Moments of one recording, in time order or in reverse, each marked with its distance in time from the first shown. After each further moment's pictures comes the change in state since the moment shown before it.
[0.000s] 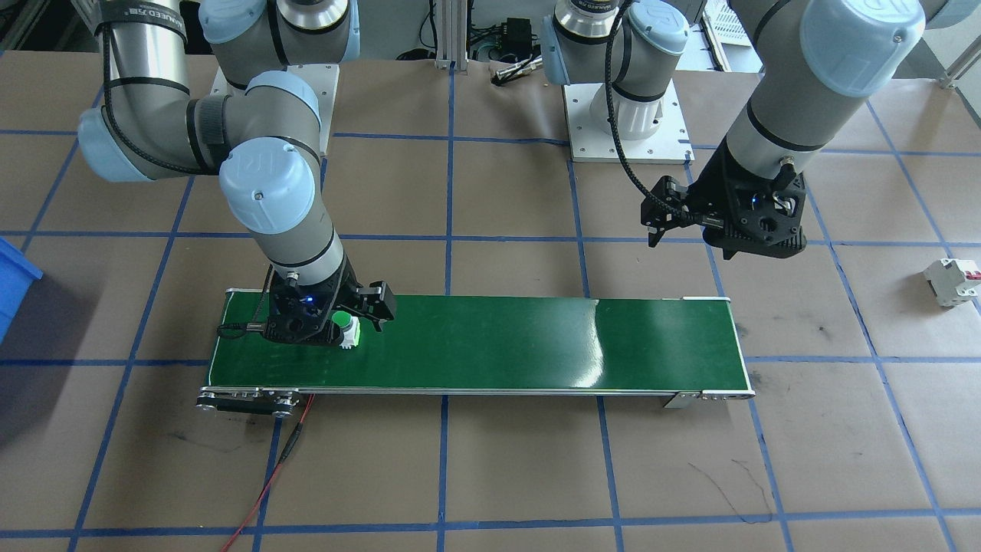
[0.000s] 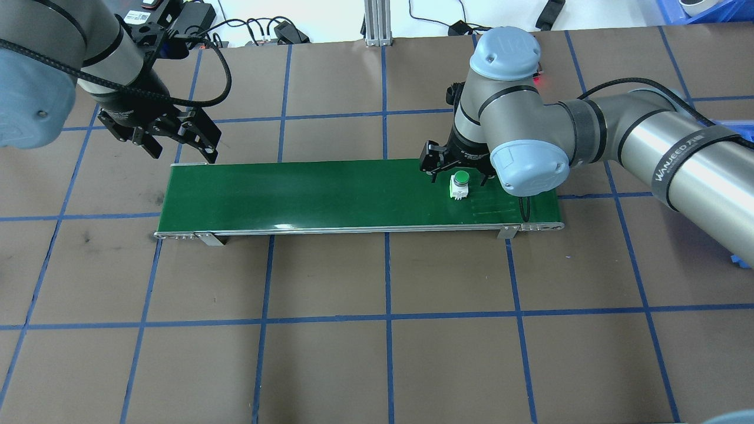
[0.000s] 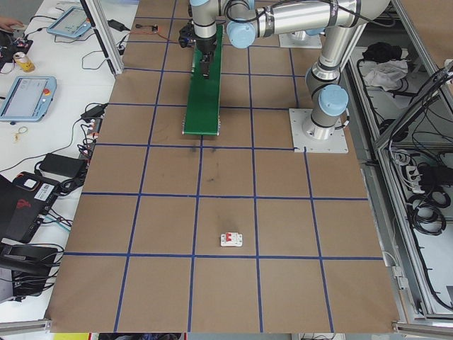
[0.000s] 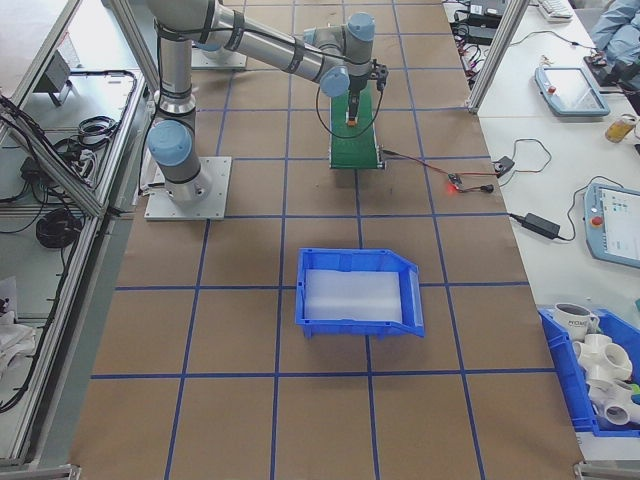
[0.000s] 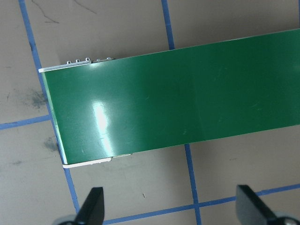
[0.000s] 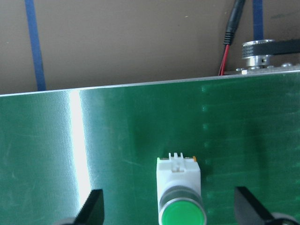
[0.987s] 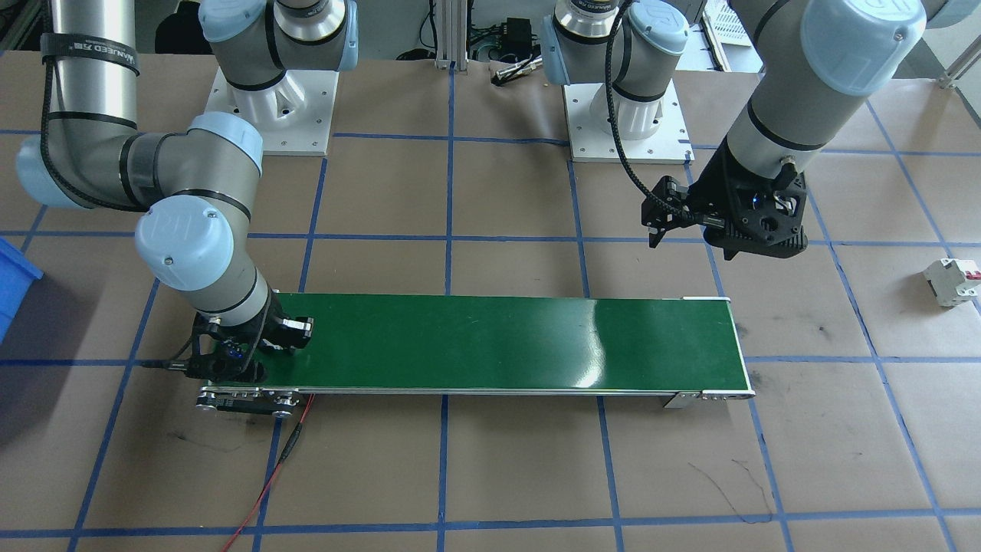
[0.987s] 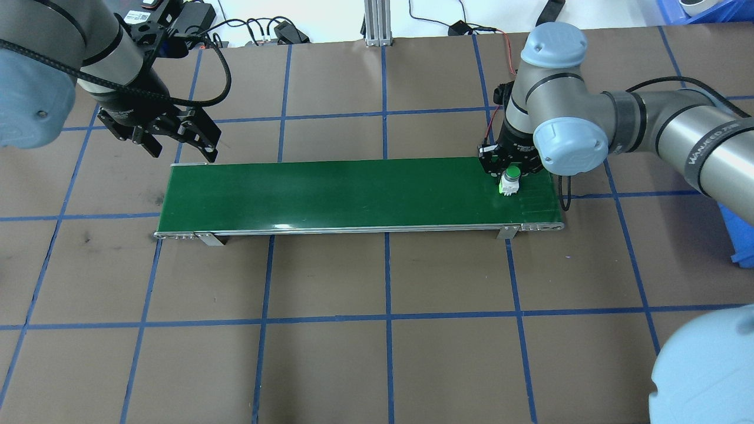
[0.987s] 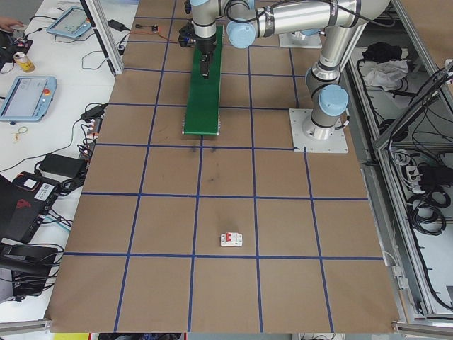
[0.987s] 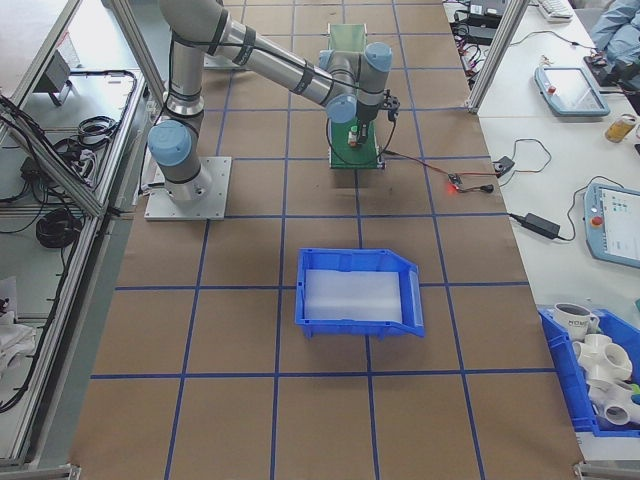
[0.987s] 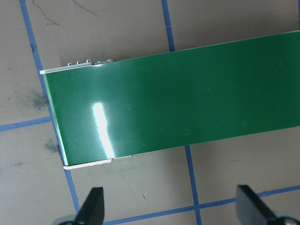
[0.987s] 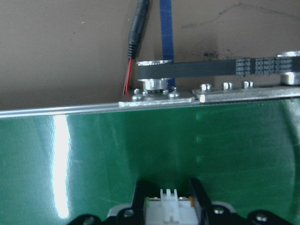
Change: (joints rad) left arm 0.000 0.000 0.001 0.005 0.000 0.000; right arm -0.147 0.054 -0.014 0.044 -0.080 -0.168
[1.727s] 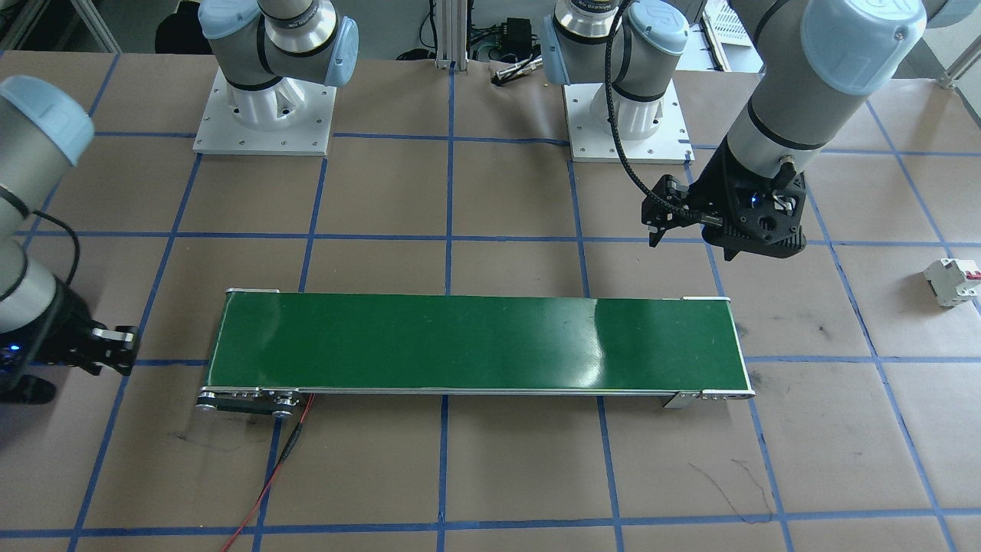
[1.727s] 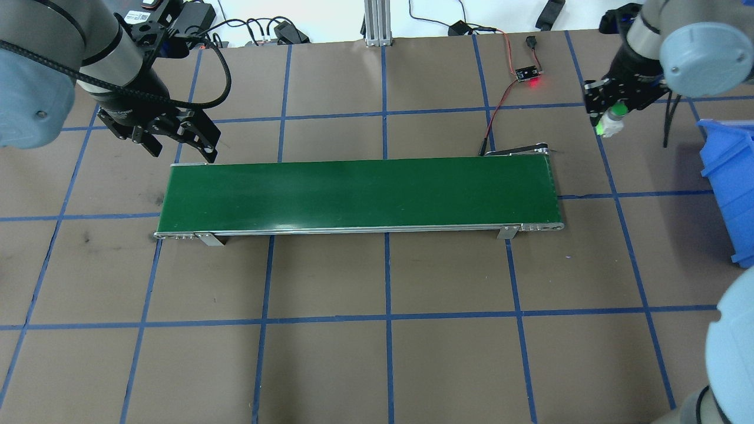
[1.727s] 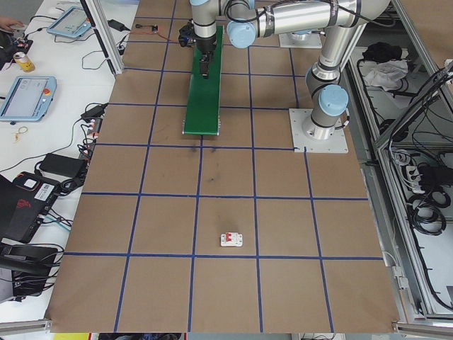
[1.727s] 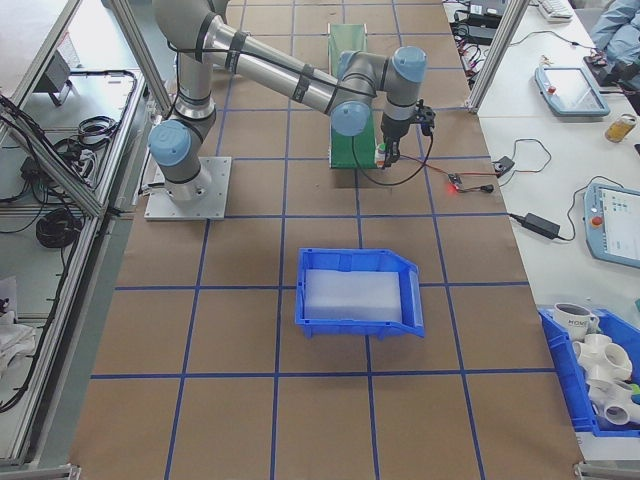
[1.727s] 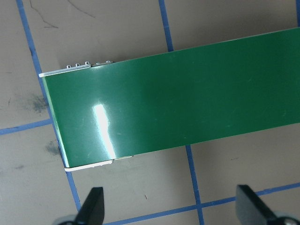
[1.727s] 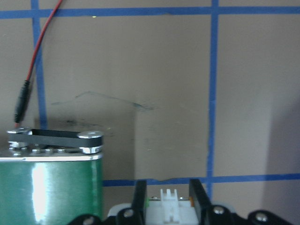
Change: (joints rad) left arm 0.000 0.001 0.001 0.000 0.000 0.023; right arm -0.268 -0.023 -0.212 0.154 -0.011 -0.331
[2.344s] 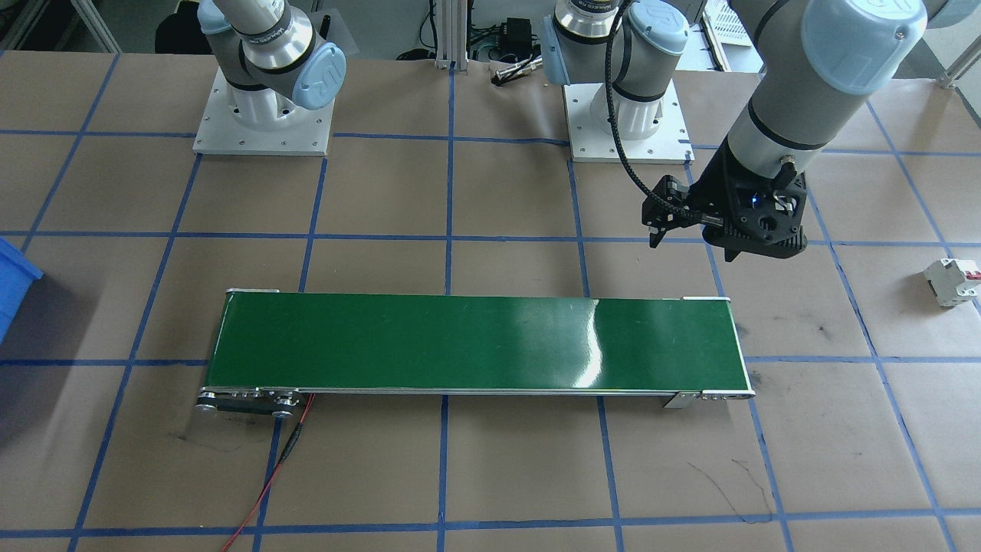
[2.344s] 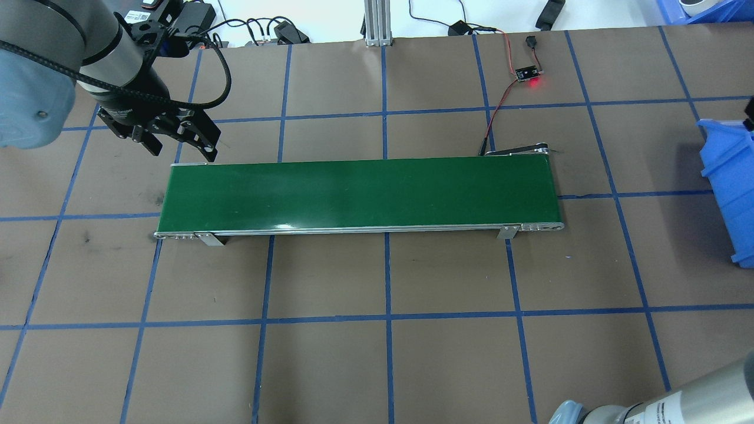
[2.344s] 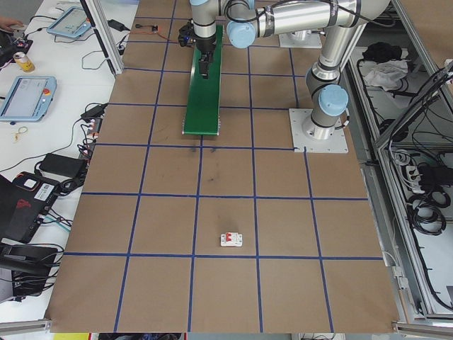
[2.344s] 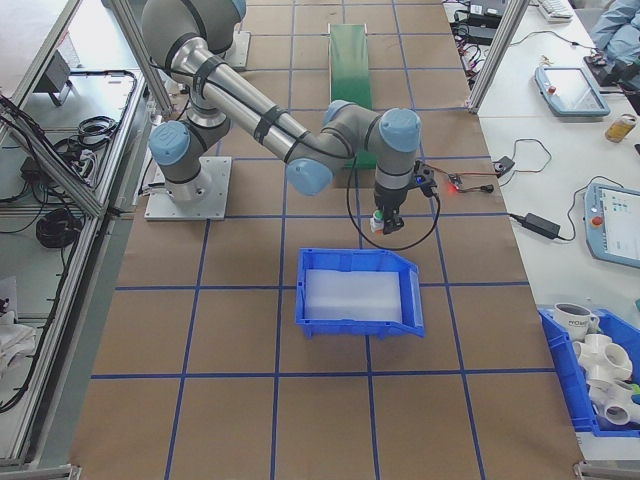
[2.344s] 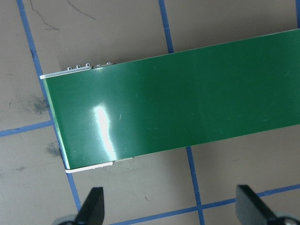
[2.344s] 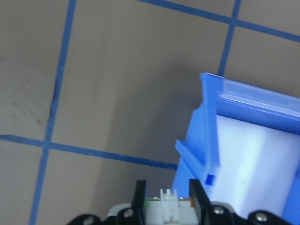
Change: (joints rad) left arm 0.000 -0.001 0.000 0.006 0.000 0.002; right arm -0.366 -0.005 -0.025 -0.064 -0.004 -0.617
